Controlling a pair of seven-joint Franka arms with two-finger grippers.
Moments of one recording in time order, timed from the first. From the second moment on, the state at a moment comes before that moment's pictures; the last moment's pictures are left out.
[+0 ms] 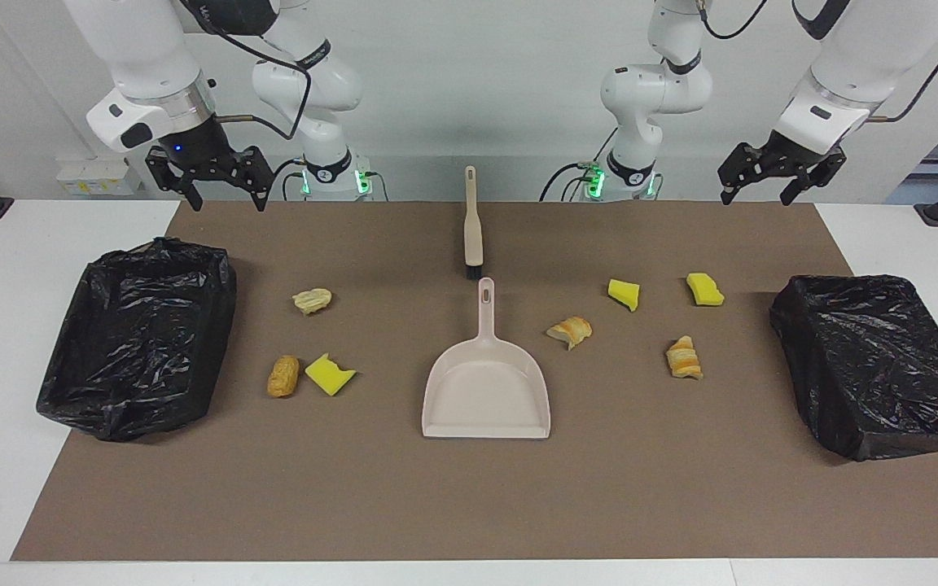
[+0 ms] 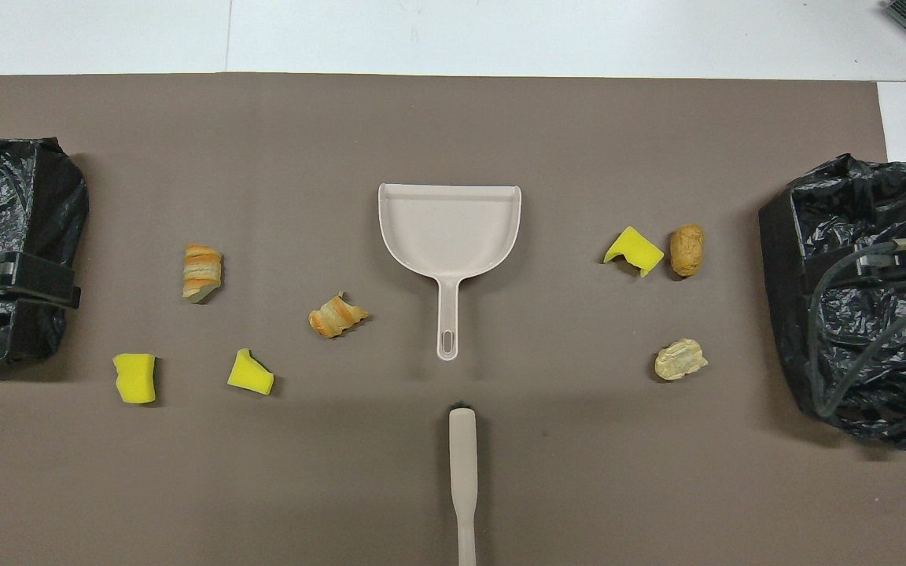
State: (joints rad) left arm -0.05 -0.04 -0.04 -1.55 -0.02 1.43 -0.03; right arm -0.15 -0.03 0.17 -1.57 -0.01 1.50 0.03
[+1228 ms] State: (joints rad) left arm -0.26 -0.15 -0.06 -1.91 -0.04 1.72 -0.06; right arm -0.02 -0.02 0.19 -1.65 0.06 1.72 0.33
